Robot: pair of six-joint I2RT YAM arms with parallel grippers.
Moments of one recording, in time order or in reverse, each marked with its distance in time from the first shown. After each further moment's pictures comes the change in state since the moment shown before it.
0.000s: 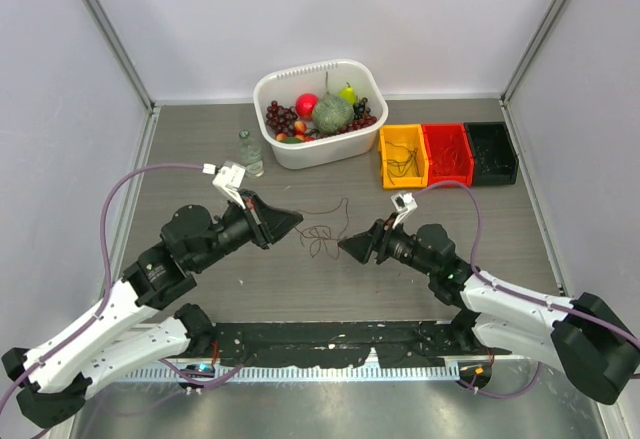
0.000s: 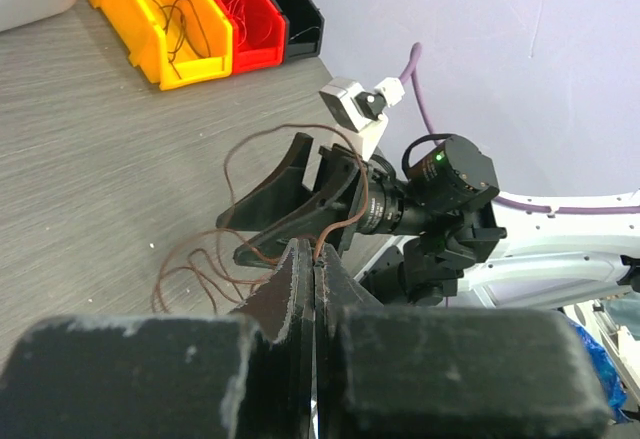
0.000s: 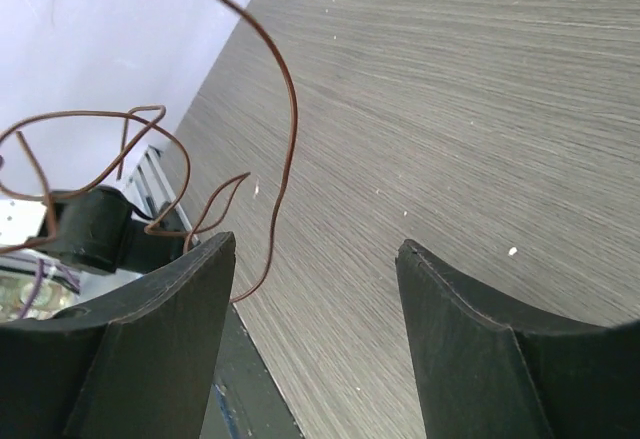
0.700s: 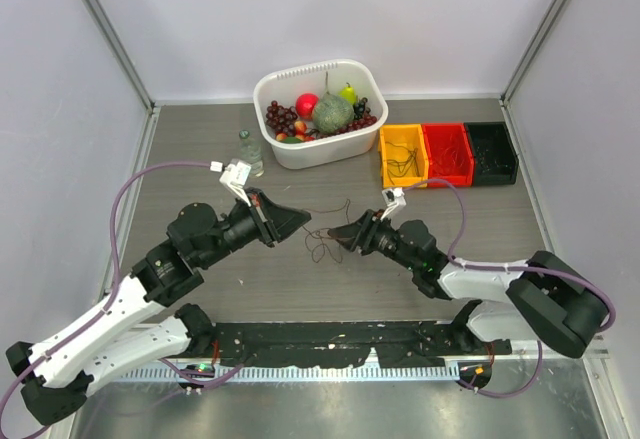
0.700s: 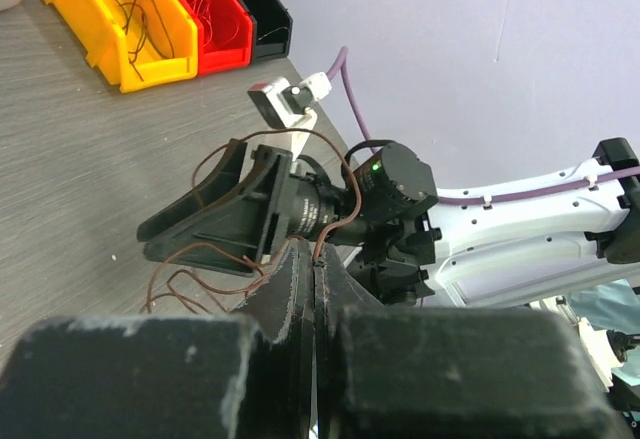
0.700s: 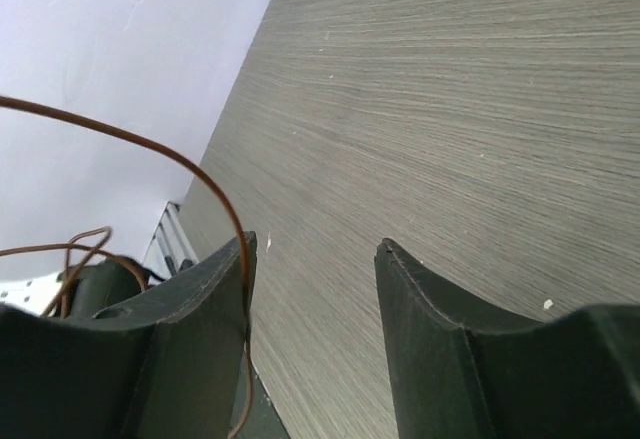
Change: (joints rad) left arm 0.000 0.036 -0.024 0.099 0.051 -0.050; right arm 0.043 0.303 0.024 0.331 0.101 0.174
